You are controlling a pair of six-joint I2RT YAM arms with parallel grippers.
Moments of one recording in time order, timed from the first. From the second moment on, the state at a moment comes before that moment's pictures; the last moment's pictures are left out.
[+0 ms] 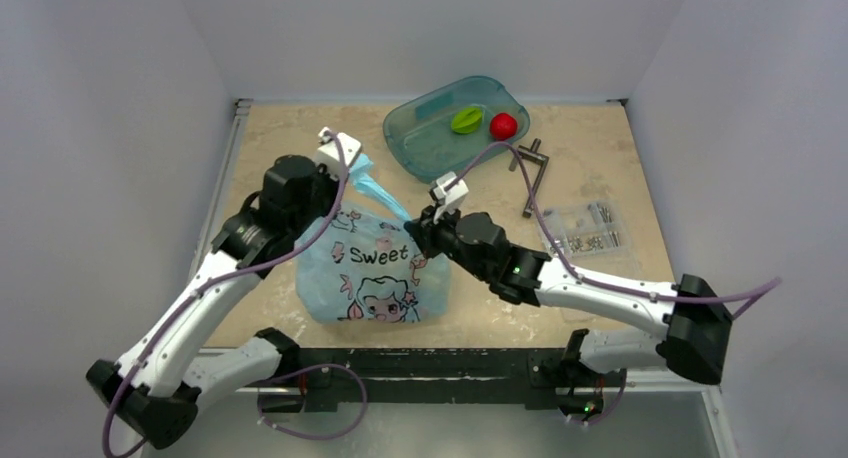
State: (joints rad) left arm -0.54 1.04 1.12 -0.57 -0.19 0.18; right arm 1.06 1.20 0.78 0.22 0.29 0.30
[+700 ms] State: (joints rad) left arm -0.53 0.53 1.00 -0.62 -0.02 -0.15; right arm 1.01 1.75 1.46 0.28 0.42 0.30
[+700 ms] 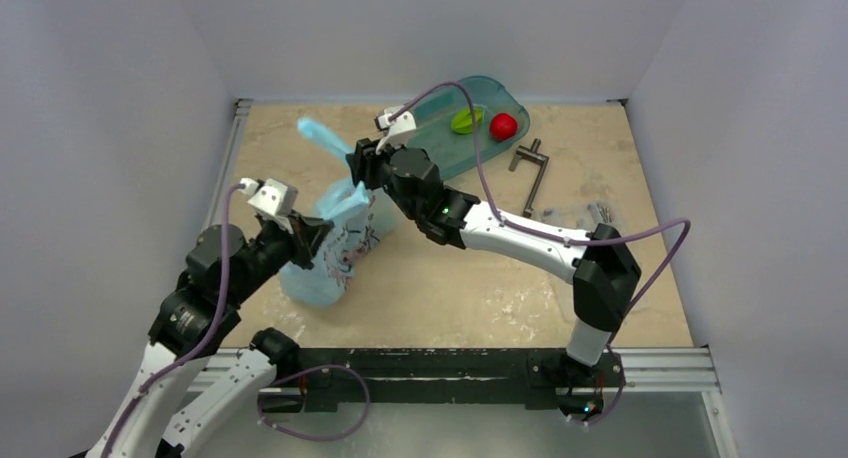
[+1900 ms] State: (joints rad) left arm -0.53 0.64 1.02 -0.95 0.34 -0.35; right arm 1.01 1.53 0.88 0.43 -0.27 0.79
